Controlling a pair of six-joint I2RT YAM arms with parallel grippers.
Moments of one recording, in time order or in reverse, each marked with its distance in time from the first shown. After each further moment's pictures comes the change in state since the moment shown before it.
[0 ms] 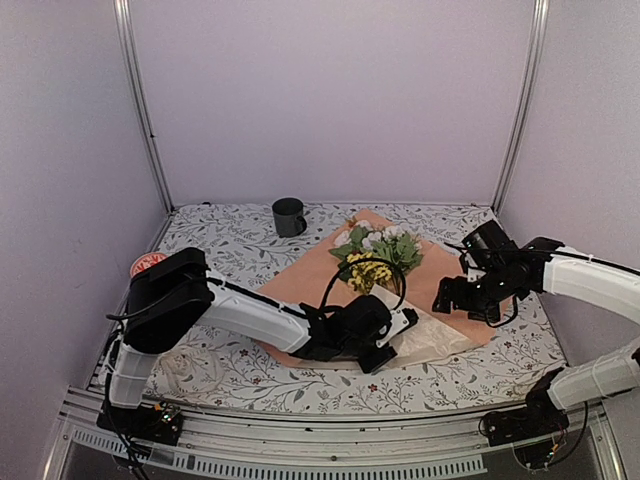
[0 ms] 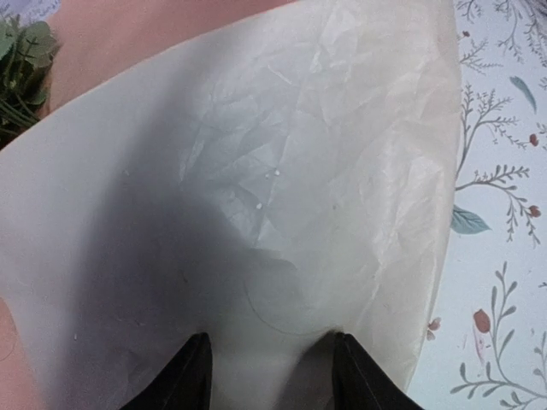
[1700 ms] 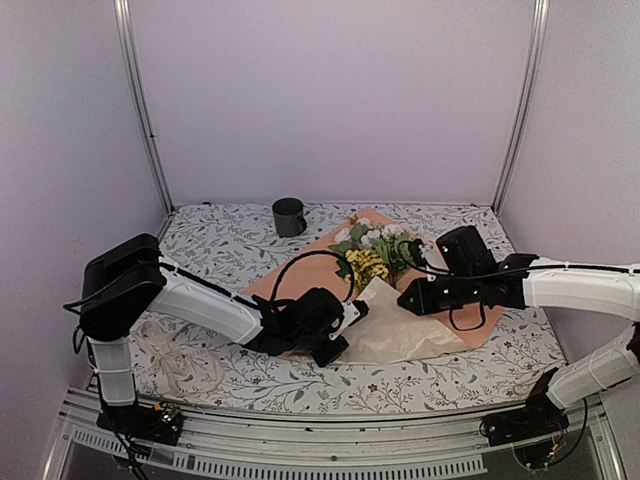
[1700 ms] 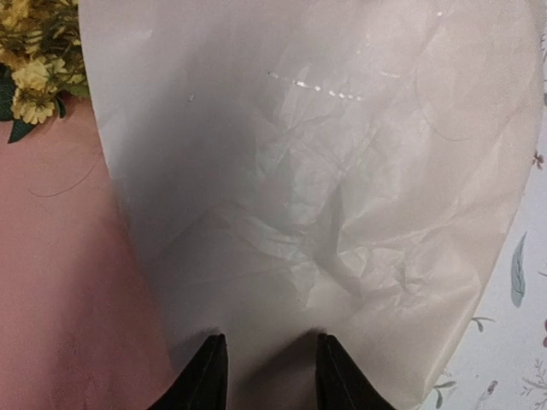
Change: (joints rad) left arm 0.088 -0.236 -0.332 0.000 -0.046 -0.048; right arm 0.165 0.080 -0.035 0.459 -0.091 -0.222
